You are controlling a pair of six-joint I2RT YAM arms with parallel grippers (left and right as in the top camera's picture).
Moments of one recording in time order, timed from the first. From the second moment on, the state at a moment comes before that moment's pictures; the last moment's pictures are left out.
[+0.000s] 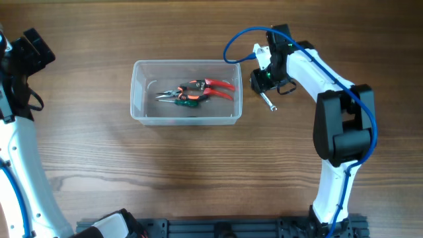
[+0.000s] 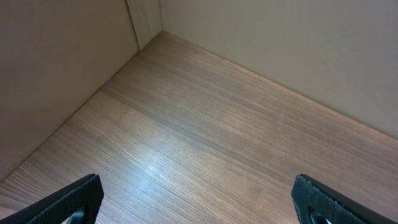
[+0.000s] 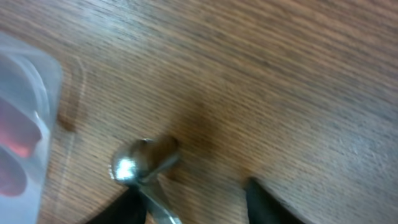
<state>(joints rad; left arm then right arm) 0.40 1.40 1.57 -0.78 -0.11 -0.11 0.21 2.17 1.57 -0.77 -0.18 -0.16</state>
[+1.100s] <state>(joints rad) 0.40 1.40 1.57 -0.78 -0.11 -0.11 0.60 1.92 1.76 -0.89 -0.35 -0.79</state>
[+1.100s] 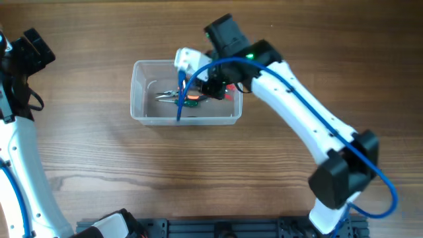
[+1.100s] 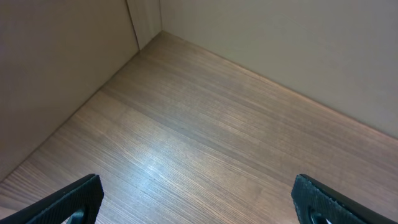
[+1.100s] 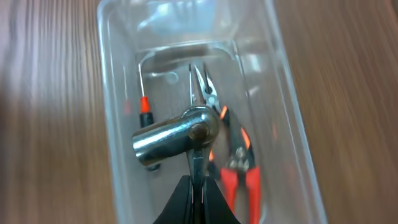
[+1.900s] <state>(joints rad) 0.40 1.40 1.57 -0.78 -0.11 -0.11 0.59 1.81 1.94 -0.65 -0.15 -0.46</state>
